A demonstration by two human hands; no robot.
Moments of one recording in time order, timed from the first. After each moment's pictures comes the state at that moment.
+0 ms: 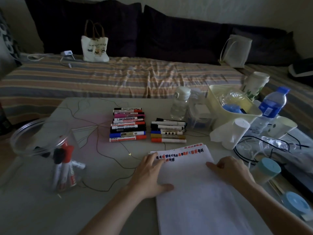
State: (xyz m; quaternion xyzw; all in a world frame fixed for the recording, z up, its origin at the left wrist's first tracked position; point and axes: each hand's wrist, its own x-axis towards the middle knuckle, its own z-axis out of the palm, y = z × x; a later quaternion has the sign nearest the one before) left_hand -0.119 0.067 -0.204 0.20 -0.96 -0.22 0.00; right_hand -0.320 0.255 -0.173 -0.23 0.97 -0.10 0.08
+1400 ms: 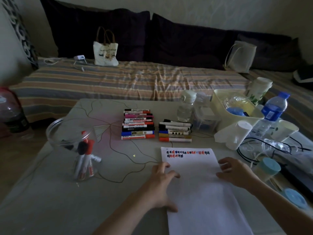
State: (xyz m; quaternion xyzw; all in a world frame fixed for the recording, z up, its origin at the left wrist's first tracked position) left_hand -0.084 0.098 -0.194 0.17 -0.93 -0.31 -0.04; right_hand -0.315 0.272 -0.173 -0.25 0.93 -0.19 0.18
